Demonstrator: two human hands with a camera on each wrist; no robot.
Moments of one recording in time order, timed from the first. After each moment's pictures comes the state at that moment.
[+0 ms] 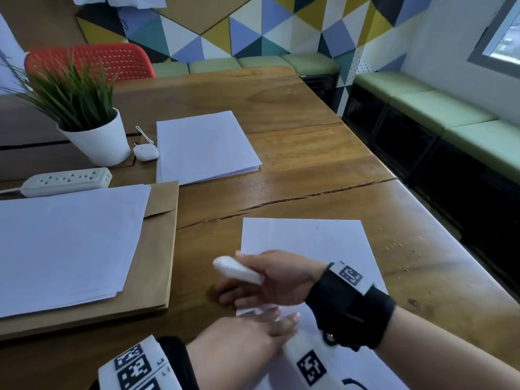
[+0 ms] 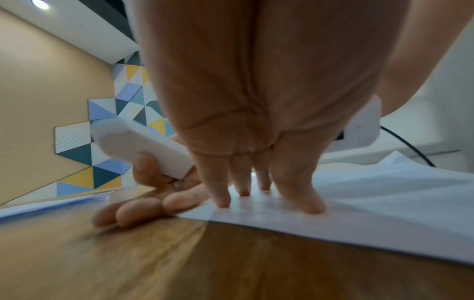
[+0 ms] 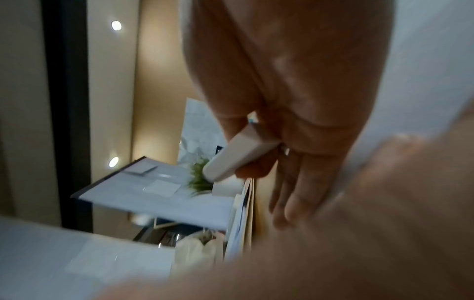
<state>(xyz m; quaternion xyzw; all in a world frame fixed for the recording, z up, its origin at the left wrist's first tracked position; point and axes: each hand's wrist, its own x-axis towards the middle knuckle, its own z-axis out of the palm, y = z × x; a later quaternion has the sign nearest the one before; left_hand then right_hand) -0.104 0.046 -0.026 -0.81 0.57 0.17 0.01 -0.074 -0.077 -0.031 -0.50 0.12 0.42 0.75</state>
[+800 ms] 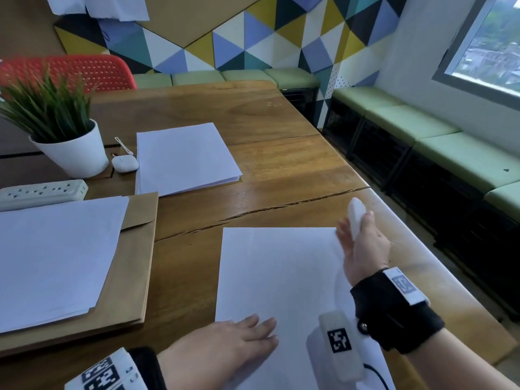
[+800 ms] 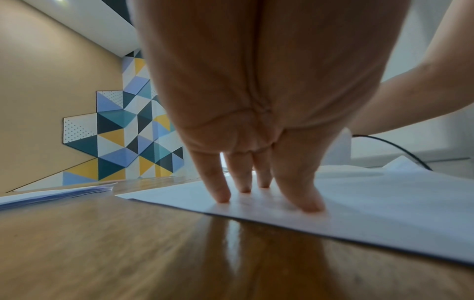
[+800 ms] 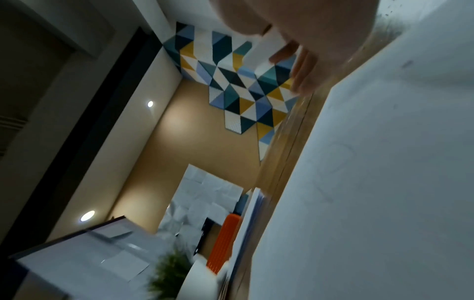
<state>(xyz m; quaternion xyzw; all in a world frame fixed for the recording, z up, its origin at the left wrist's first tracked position) -0.099 0.054 -0.037 -0.77 0.57 0.28 0.00 -0.094 -0.189 -0.031 -0.40 0.37 -0.29 0.79</state>
